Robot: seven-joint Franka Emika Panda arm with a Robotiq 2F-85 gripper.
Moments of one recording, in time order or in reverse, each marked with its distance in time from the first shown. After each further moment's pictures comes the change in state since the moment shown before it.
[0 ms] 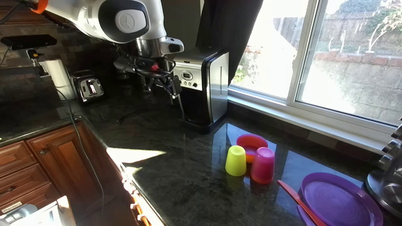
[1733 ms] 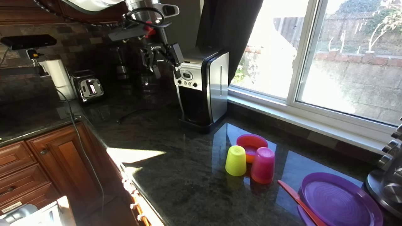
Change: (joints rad) arm -0.077 -0.008 0.109 0.196 -0.194 -0.194 0.085
